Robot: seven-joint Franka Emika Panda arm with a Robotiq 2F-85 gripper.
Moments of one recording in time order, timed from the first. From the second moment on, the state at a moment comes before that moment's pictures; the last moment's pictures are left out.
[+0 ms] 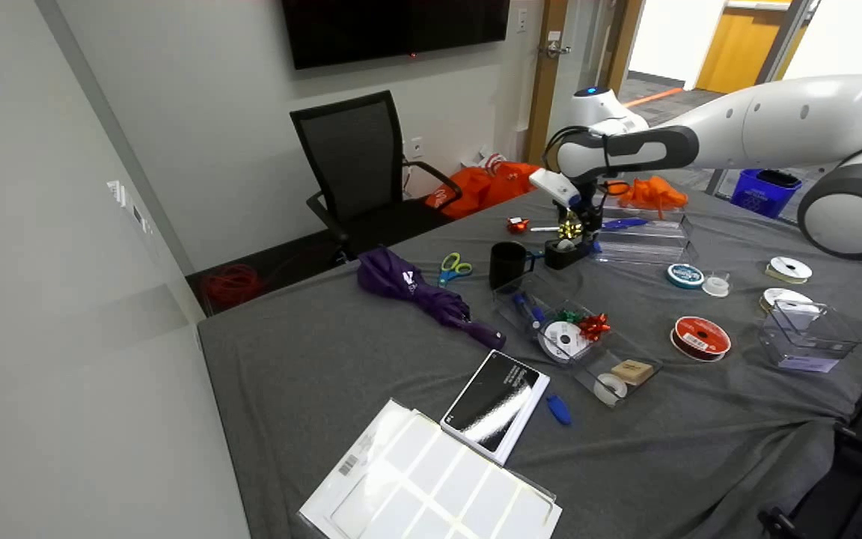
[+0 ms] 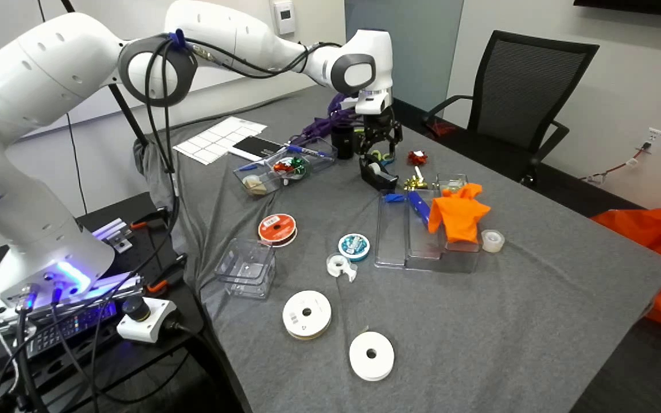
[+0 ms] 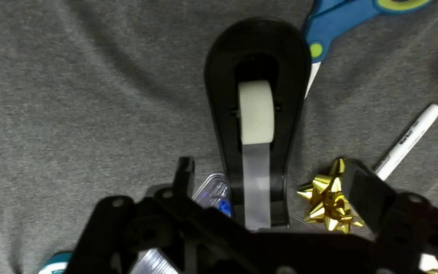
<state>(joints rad) -0.07 1.20 -0.19 -0.78 0.04 1.99 1.59</state>
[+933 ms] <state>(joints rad) -0.06 1.24 -0.19 -0.74 0.04 1.97 1.57</state>
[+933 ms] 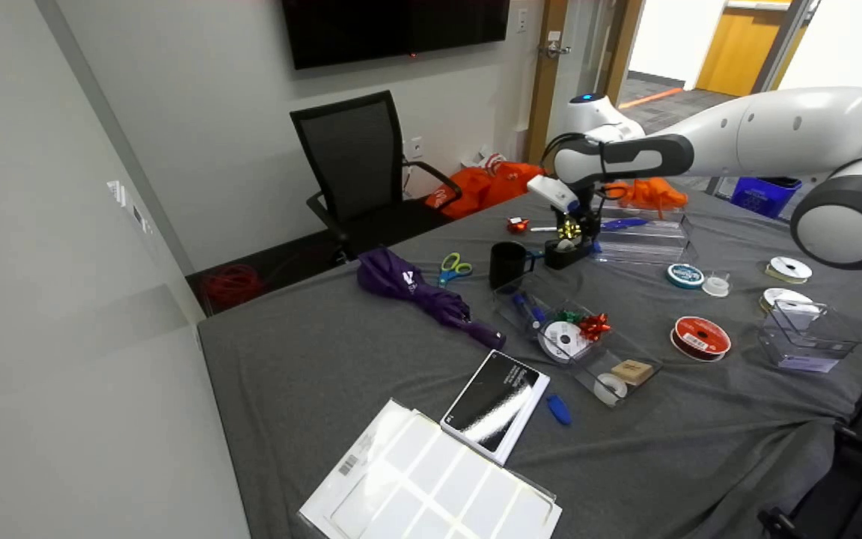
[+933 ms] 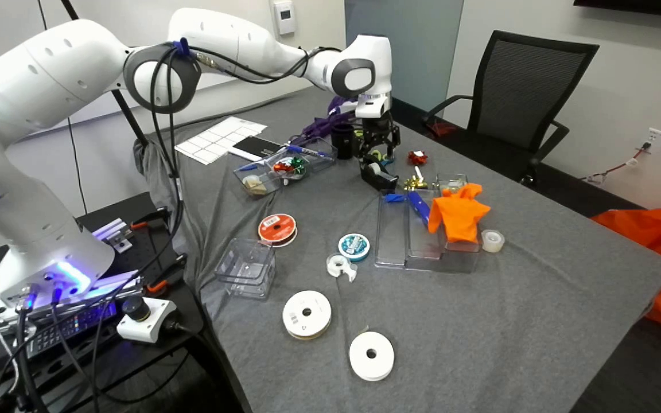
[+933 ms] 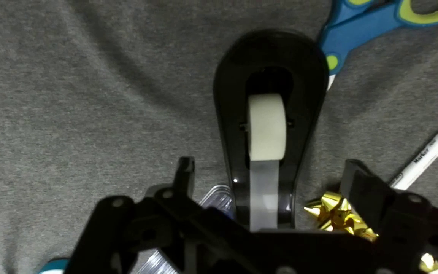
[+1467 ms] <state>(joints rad) -0.09 1.29 -0.14 -0.73 0.07 2.05 1.50</state>
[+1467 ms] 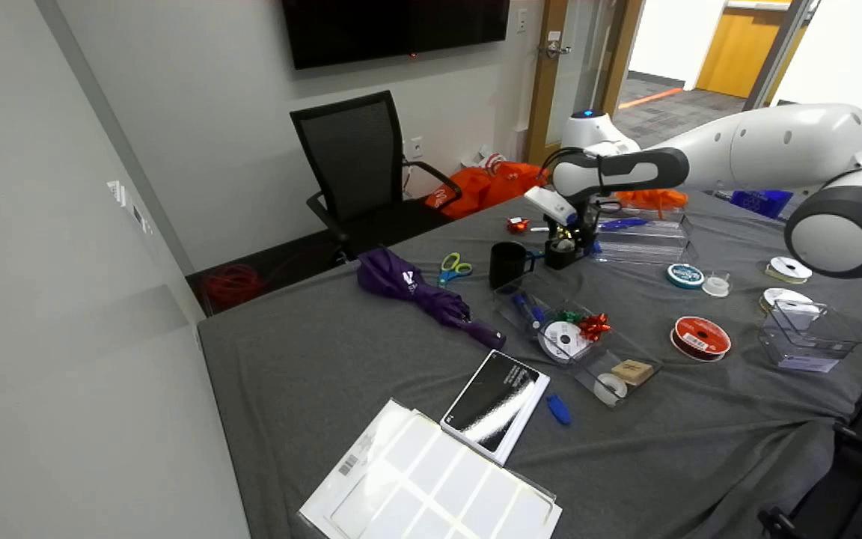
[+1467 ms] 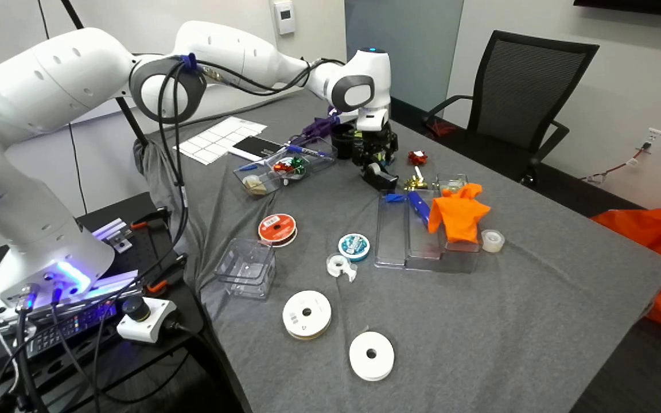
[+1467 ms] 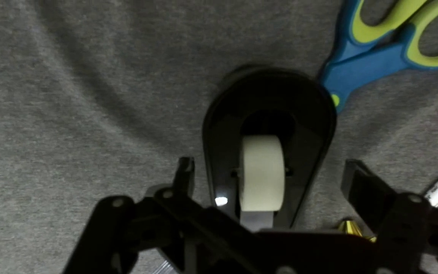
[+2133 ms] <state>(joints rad) -0.09 1.33 -0.14 -0.70 0.05 2.03 1.49</state>
